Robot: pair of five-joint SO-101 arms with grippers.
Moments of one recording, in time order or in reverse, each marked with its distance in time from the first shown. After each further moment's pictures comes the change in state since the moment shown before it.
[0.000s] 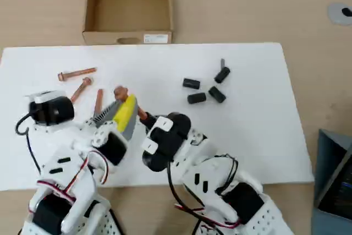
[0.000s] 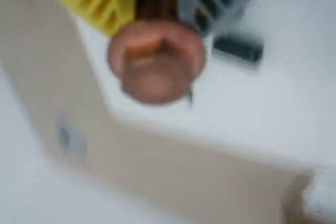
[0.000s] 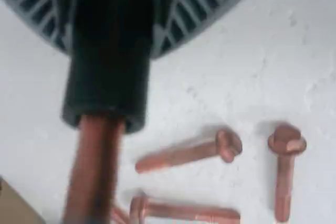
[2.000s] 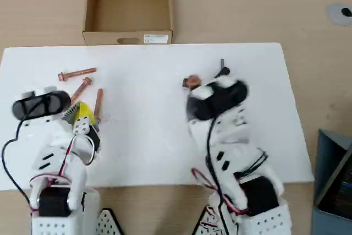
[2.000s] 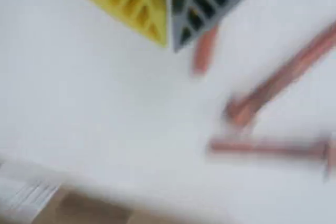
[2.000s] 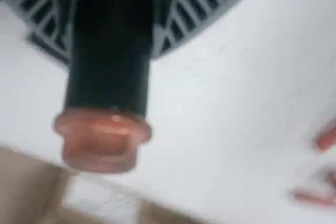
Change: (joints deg) left arm -29.8 0.2 10.6 5.3 -22.7; right arm 24.1 9.6 -12.5 3.3 -11.6
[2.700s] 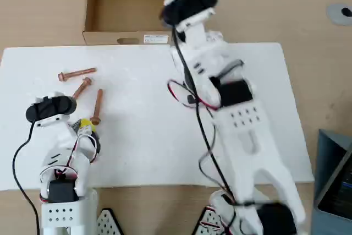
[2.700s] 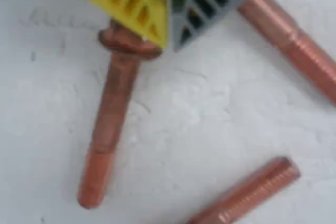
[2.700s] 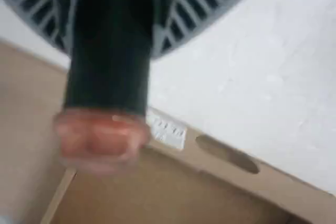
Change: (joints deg) left arm -4.3 0.1 15.0 -3.0 -0.2; right arm 1.5 62.3 -42.6 -13.5 6.2
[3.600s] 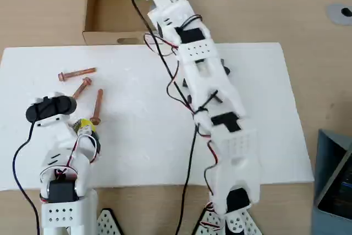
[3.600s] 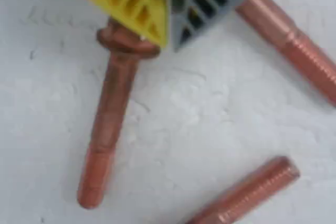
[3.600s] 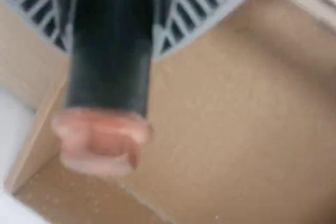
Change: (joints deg) left arm 0.0 0.0 0.0 0.0 0.0; right arm -0.2 60.7 -50.6 -13.9 13.3
